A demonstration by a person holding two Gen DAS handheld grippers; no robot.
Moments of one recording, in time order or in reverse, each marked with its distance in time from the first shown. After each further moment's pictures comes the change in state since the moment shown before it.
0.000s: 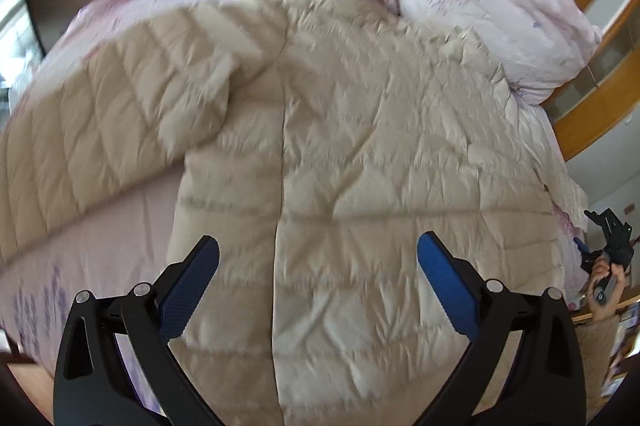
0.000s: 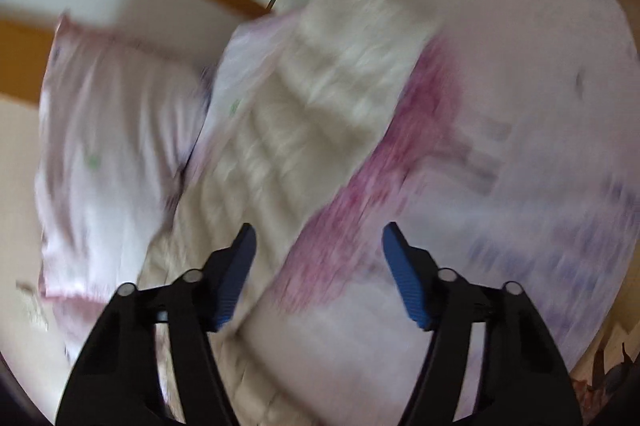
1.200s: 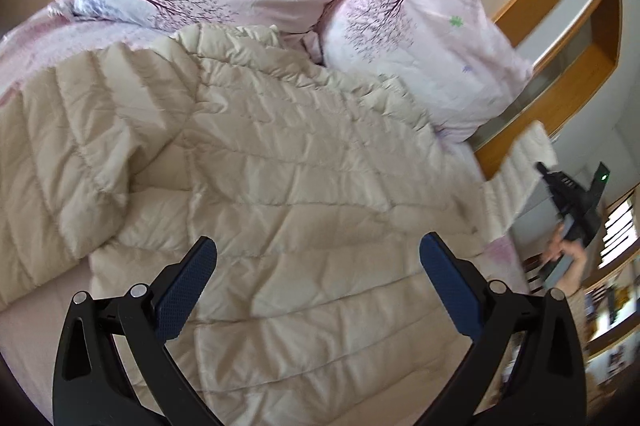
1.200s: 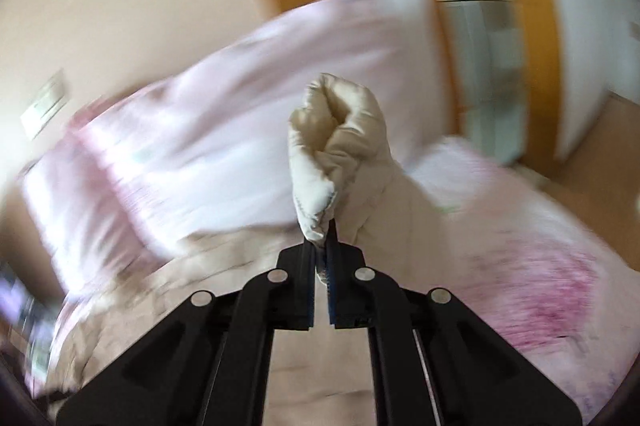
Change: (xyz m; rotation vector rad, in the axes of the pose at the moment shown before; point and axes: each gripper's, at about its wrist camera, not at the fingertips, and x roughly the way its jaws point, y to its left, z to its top) left arm 0.016 -0.005 0.040 -0.020 -0.087 -0.348; right arm -0.024 0.216 -0.112 -0.851 -0.227 0.196
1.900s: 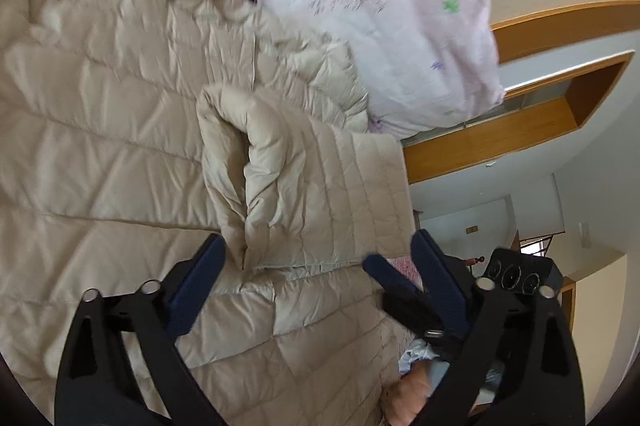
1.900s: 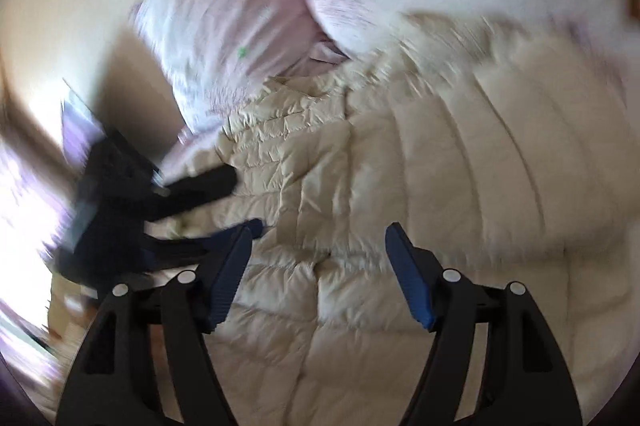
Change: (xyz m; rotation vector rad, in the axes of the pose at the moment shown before) left arm 0.110 -0.047 0.034 -0.253 0.194 -0.291; right arm 0.034 0.121 -0.119 -0.016 0.553 0.450
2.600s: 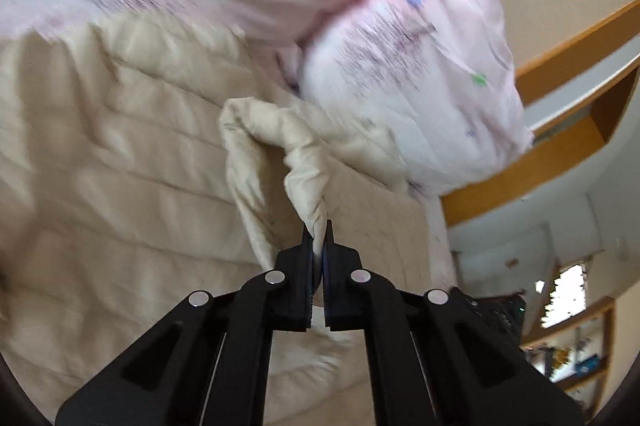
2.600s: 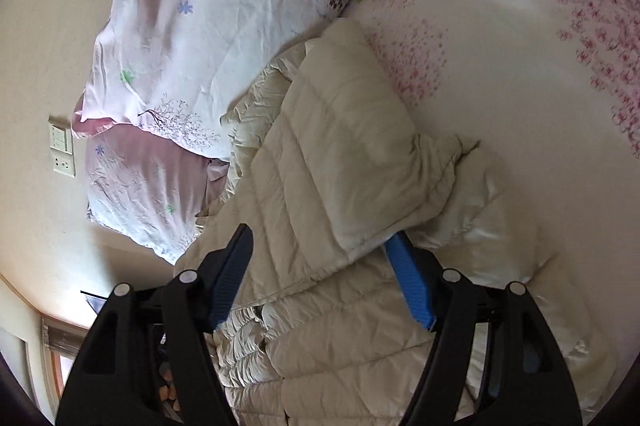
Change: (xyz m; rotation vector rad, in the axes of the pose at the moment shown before) left arm -0.052 0.018 0.043 0.057 -0.209 0.159; right arm -0.032 -0.142 0.006 0.578 -0.198 0.020
